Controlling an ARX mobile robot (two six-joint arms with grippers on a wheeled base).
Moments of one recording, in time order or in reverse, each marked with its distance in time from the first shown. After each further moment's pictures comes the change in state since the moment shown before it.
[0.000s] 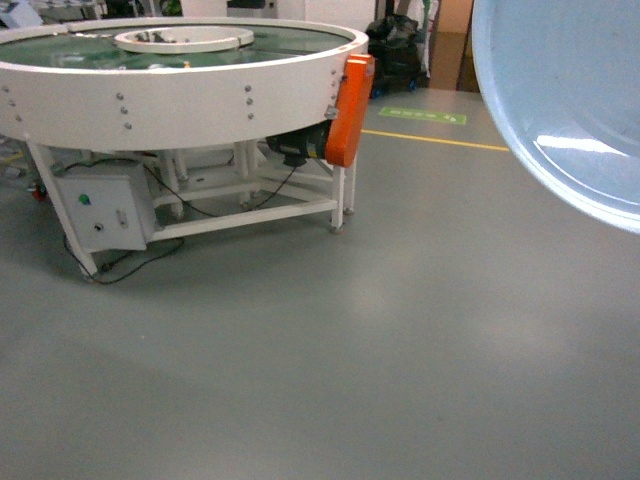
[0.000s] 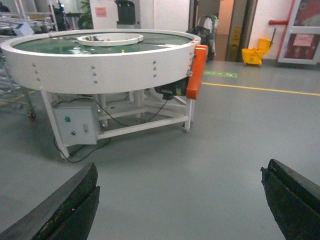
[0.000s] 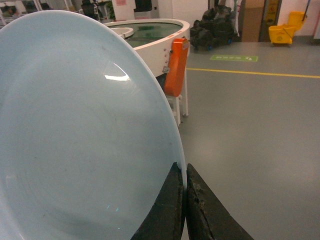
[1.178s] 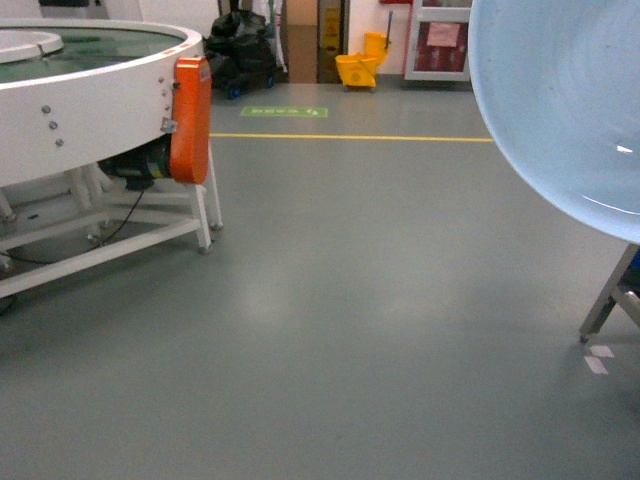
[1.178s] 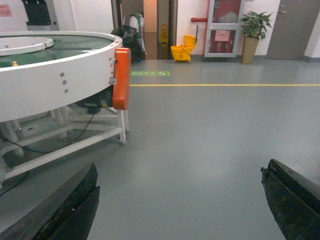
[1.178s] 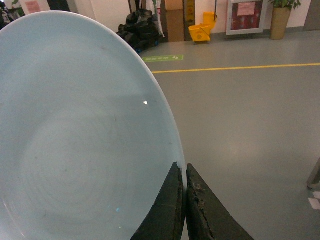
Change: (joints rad) left arm 0.000 0.000 0.000 -0.002 0.000 0.000; right arm 0.000 0.008 0.000 -0.006 0.000 0.000
